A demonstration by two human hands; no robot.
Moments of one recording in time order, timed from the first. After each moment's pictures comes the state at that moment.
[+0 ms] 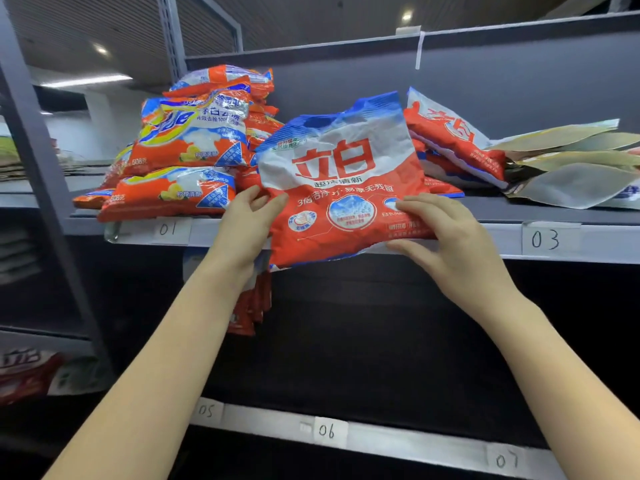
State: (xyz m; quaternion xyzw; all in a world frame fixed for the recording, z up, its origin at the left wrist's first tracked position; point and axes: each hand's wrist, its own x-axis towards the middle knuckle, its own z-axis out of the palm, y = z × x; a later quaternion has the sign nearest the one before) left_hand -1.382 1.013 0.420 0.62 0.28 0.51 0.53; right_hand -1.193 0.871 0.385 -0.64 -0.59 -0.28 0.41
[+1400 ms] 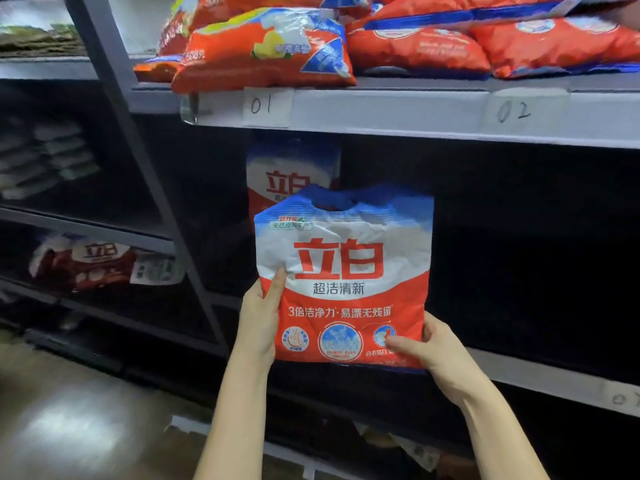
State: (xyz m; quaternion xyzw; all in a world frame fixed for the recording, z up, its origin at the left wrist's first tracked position) left_hand -1.510 1.061 0.194 0.49 0.38 0.47 0.63; right_hand -1.320 0.935 0.171 -0.58 -0.35 0.46 0.57
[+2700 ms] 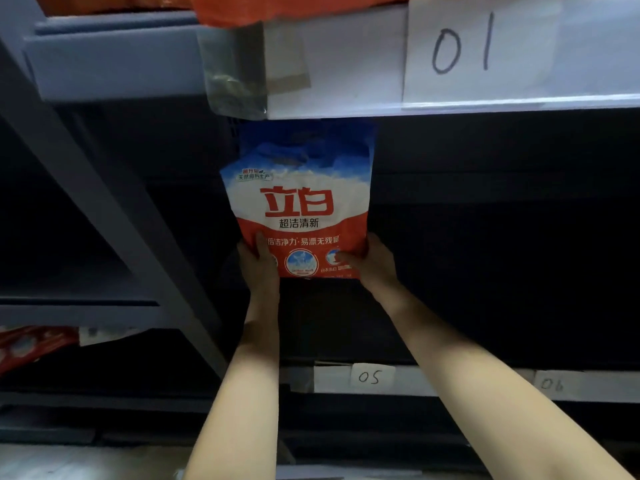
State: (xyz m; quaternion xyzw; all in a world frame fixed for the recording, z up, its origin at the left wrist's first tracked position) left_hand -1.481 1.378 0.103 0.50 0.48 0.47 0.54; right_hand -1.367 1.248 0.138 -0.74 -0.30 0.25 0.55
